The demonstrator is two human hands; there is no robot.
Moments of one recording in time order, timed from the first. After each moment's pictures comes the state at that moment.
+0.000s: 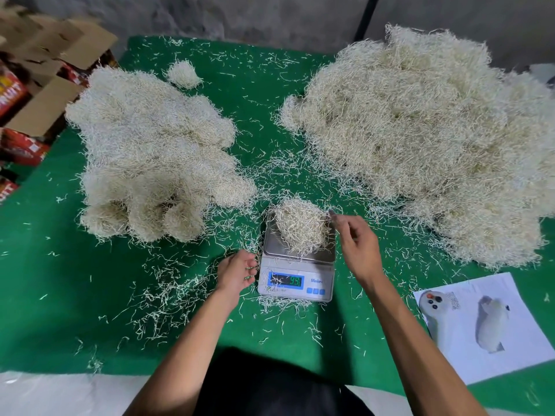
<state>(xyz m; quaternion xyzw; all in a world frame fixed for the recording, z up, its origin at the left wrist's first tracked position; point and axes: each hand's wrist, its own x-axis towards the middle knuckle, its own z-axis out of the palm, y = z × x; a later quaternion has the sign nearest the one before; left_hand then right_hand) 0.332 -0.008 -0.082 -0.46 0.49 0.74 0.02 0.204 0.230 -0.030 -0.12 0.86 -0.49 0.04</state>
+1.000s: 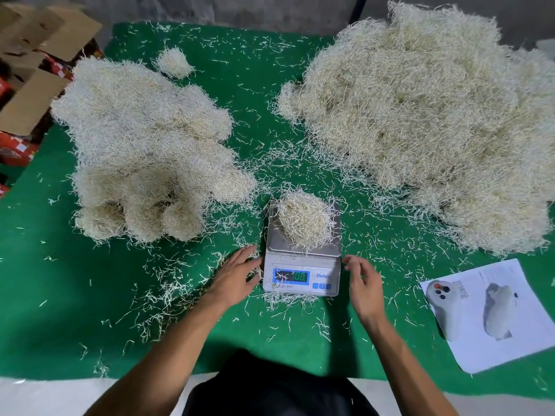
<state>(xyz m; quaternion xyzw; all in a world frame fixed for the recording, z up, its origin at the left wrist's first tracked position) 0.344 -0.049 -0.141 -0.06 0.95 0.26 0.15 0.274 0.258 -0.111 0.06 0.83 -0.55 0.09</state>
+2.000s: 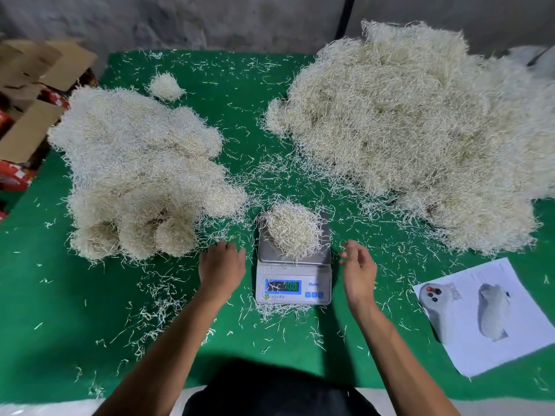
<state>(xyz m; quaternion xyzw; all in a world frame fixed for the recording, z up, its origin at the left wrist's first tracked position) 0.303 -0.040 -0.073 -0.18 0.98 0.10 0.04 0.244 0.238 -0.079 0.15 0.74 -0.65 0.04</state>
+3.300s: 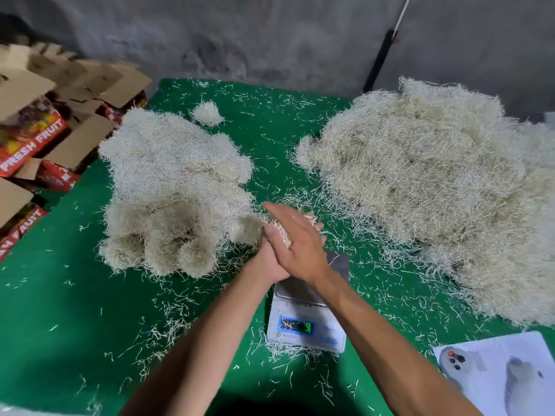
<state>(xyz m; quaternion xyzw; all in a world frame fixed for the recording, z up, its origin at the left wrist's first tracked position) 0.231 -0.010 0.038 -0.23 0.43 0.87 0.05 0.180 0.075 0.024 -0.45 0.76 -0.44 -0.14</state>
